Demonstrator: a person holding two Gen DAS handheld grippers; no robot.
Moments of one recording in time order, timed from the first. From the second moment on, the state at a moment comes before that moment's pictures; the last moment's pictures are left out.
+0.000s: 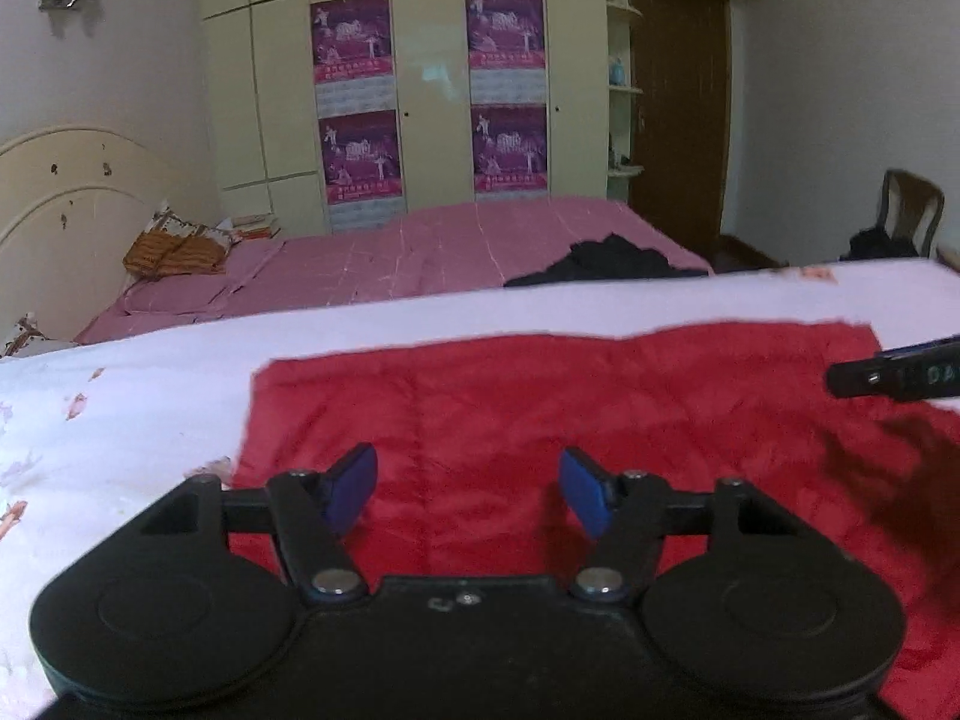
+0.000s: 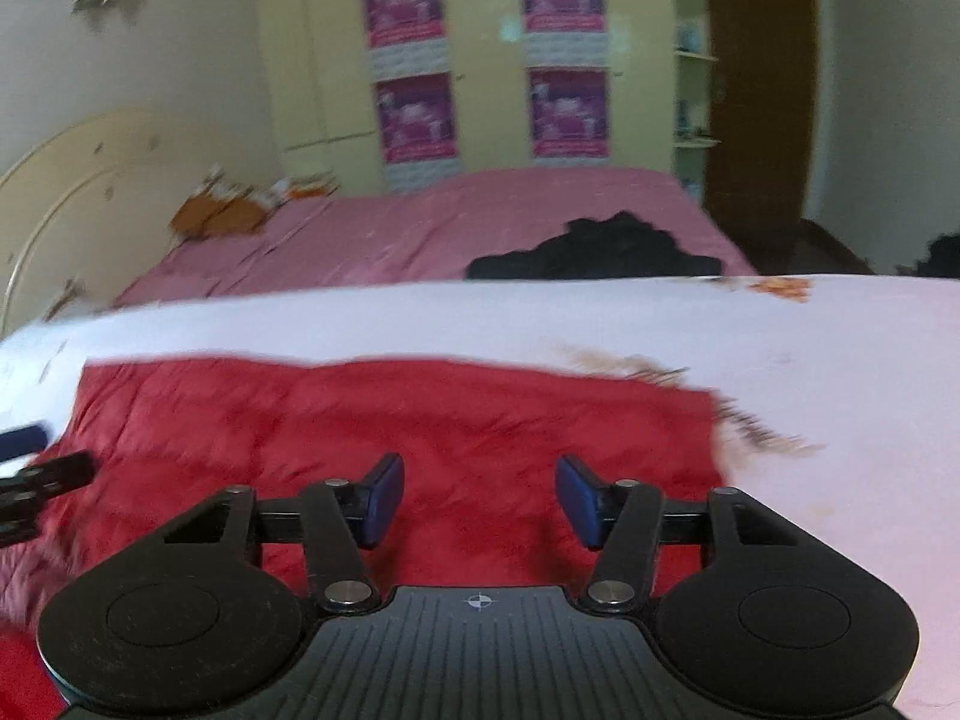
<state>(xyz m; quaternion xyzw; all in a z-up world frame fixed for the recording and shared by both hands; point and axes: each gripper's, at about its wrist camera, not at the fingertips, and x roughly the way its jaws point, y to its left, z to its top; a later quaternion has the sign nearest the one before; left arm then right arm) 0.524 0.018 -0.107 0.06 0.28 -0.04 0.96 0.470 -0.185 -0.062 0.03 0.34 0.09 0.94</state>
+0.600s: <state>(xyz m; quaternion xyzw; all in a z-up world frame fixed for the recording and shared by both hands) 0.547 0.044 -0.143 -0.01 0.33 0.02 0.94 0.510 -0.185 -0.141 -0.03 0.35 0.01 0.94</state>
